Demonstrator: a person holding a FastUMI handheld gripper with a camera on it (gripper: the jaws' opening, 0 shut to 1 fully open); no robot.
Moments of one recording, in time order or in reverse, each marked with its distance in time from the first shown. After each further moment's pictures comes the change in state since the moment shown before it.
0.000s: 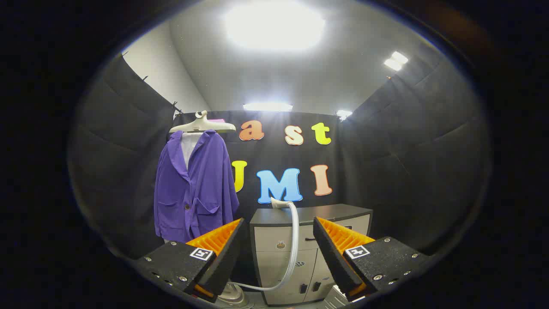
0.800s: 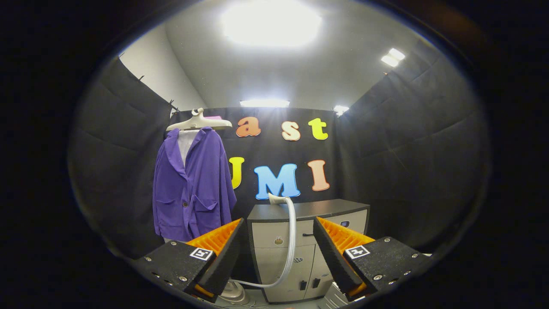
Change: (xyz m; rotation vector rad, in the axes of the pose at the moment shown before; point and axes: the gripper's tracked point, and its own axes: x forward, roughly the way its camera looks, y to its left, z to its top) arm -0.006 -0.009 -0.006 0.010 0.030 -0.012
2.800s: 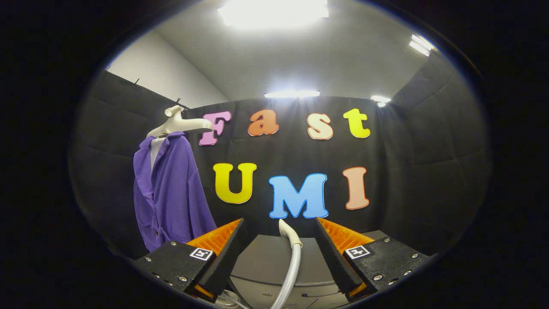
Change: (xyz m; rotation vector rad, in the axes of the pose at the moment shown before) arm 0.335 -0.037 0.078 -0.006 0.075 0.267
